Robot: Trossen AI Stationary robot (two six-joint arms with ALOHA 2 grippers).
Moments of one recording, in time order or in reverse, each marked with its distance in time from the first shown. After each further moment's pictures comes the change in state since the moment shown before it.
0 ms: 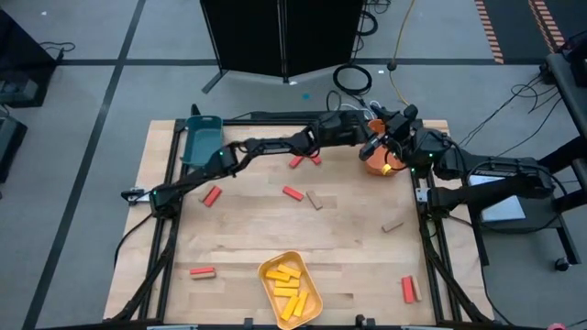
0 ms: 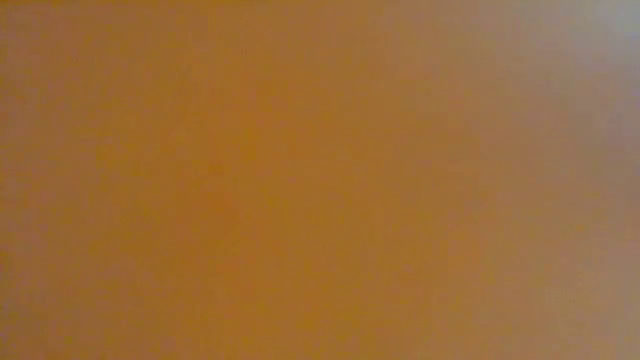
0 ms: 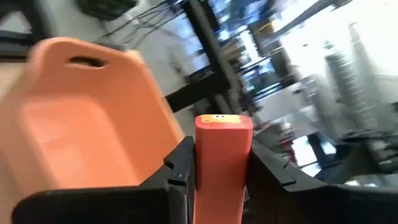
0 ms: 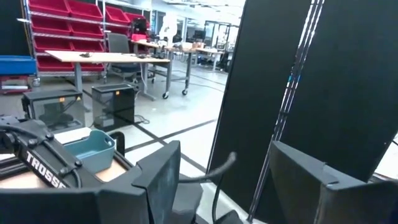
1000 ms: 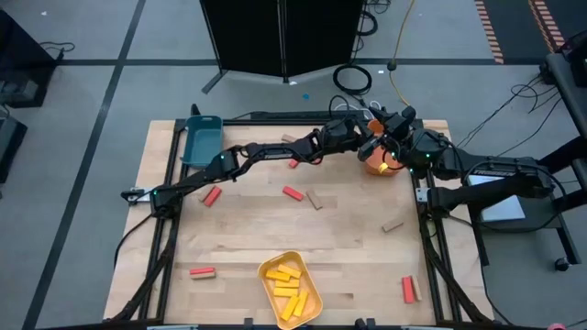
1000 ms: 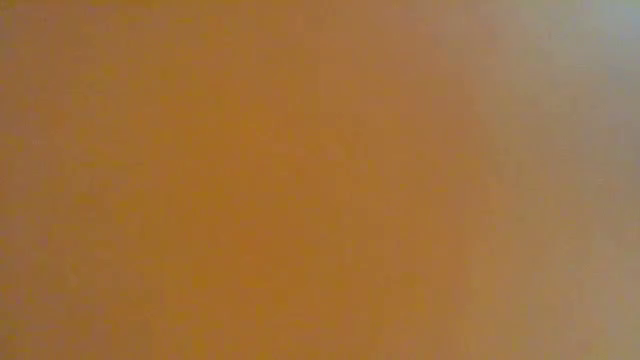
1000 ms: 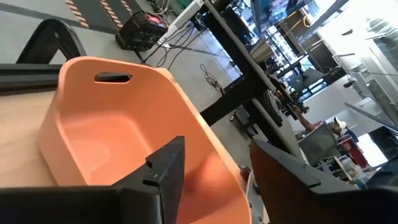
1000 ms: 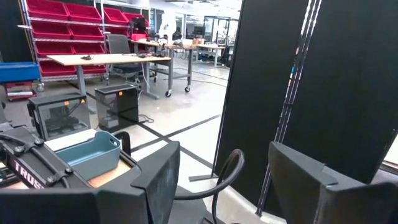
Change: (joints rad) left arm -0.055 -0.002 0.021 -0.088 -0.192 0.209; right arm 0.000 0.012 0.000 -0.018 -0.001 0.079
